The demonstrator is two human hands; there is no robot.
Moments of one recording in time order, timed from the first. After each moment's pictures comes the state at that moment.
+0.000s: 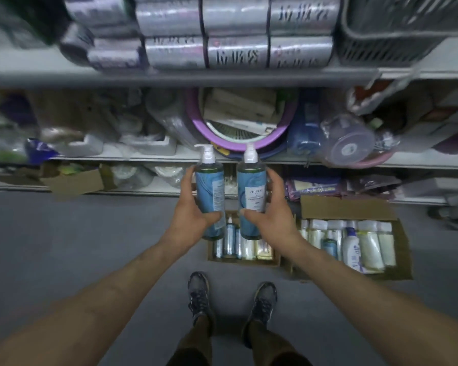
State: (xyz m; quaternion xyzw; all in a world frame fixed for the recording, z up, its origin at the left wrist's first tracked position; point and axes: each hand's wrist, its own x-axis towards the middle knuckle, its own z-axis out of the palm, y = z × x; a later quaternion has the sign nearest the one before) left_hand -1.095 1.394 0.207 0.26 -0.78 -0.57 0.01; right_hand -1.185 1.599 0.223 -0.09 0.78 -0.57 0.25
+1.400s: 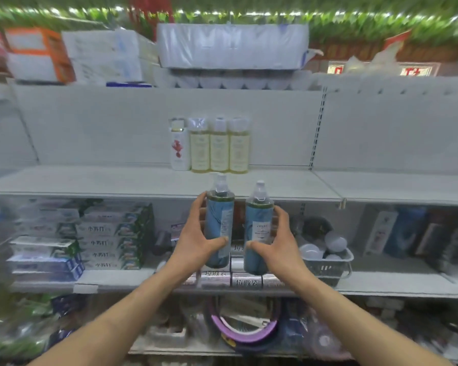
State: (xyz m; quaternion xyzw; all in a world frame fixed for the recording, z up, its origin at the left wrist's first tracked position) left_hand -1.142 1.312 0.680 0.02 -0.82 -0.50 0.27; right_hand -1.218 1.528 0.676 -0.26 0.77 -0.58 -0.04
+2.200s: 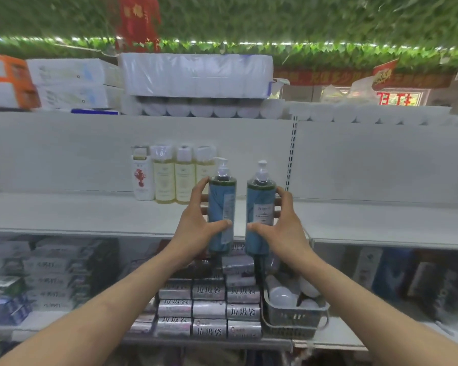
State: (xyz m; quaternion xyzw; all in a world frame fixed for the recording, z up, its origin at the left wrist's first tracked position) left_hand -1.285 1.394 0.774 -0.01 -0.80 -0.50 0.32; right_hand -1.369 1.605 0.772 -0.31 0.75 -0.57 -0.12
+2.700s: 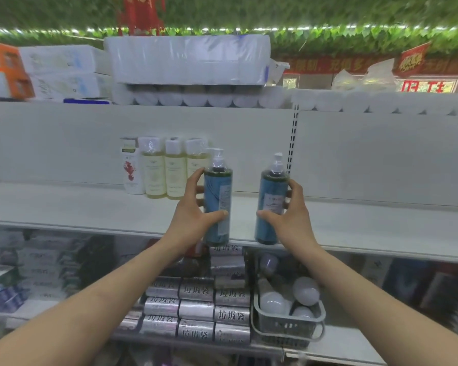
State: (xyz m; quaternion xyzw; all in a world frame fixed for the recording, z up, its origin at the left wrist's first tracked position) left_hand -1.341 1.418 0.777 0.04 -0.80 -0.49 0.35; right_hand -1.470 1.631 0.762 -0.29 0.74 -0.59 -0.13
